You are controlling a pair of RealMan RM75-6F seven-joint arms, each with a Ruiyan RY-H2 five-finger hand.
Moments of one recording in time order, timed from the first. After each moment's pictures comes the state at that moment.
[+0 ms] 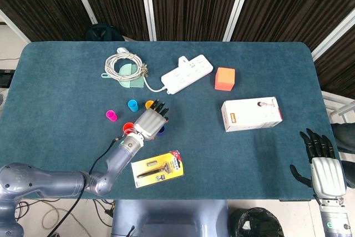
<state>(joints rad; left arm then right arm) -1.15 -1.65 -0.07 -1.44 0.70 0.88 0.84 0.04 -1.21 0.08 -1.63 -1.52 1.55 -0.04</state>
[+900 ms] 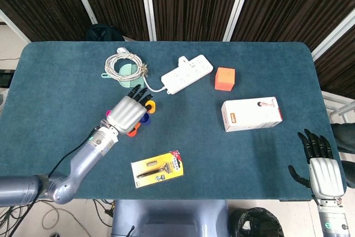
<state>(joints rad) -1.04 -1.25 -0.07 -1.82 0.87 0.98 0.71 0.04 -1.22 0.07 -1.63 -1.52 1.55 -0.06</state>
